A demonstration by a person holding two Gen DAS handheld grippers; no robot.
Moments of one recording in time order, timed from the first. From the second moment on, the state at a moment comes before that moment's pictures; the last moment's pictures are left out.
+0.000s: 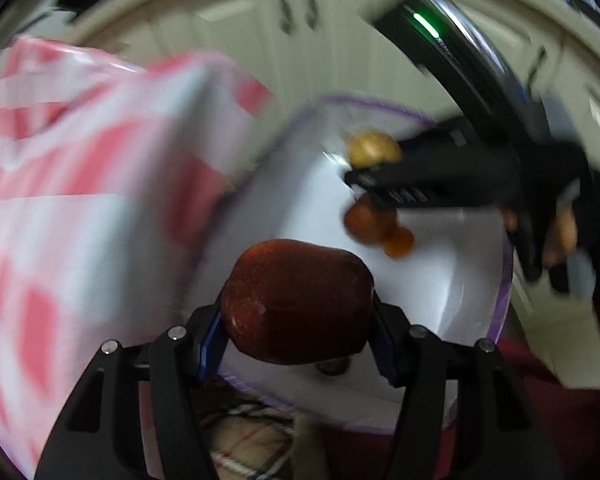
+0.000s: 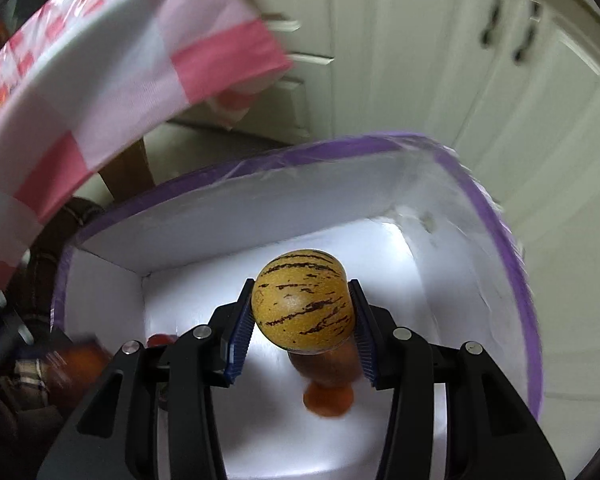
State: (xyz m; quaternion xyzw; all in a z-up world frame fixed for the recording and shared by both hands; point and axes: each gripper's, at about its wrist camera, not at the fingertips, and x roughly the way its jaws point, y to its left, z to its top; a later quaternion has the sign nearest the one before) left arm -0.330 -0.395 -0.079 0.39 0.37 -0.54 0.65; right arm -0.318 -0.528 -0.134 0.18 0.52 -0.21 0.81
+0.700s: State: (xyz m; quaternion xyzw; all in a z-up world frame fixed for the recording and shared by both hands) left arm -0.385 -0.402 -0.176 0.54 0.32 -0.56 0.54; right arm -0.271 -0.514 -0.207 0.19 0.59 -0.15 0.77
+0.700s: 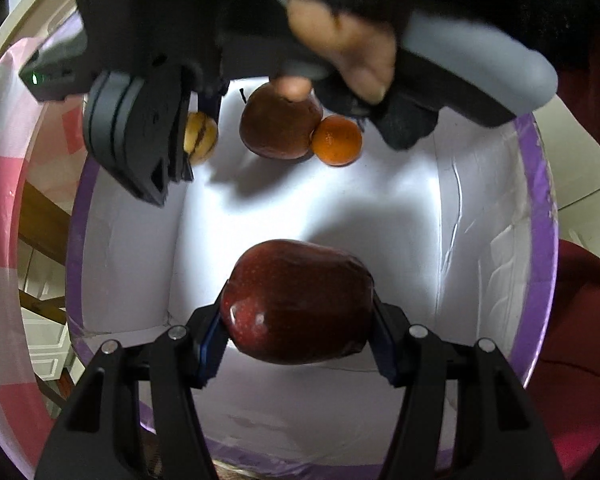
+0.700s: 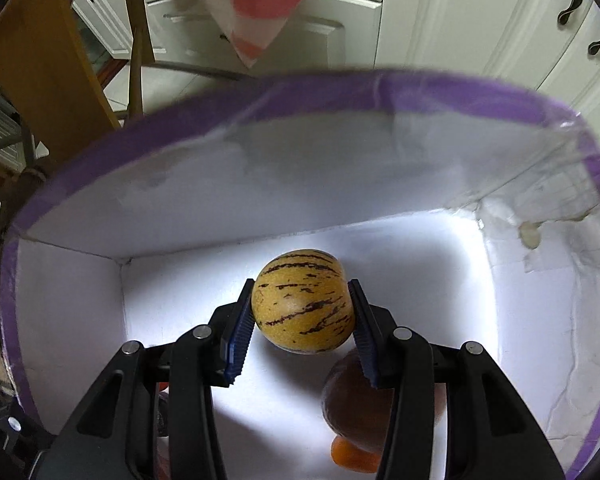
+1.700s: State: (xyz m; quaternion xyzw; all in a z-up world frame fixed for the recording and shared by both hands) left arm -0.293 -0.332 0.015 0.32 0.16 -0.49 0.79; right arm -0.345 -0.497 0.048 0.16 0.37 -0.22 0.89
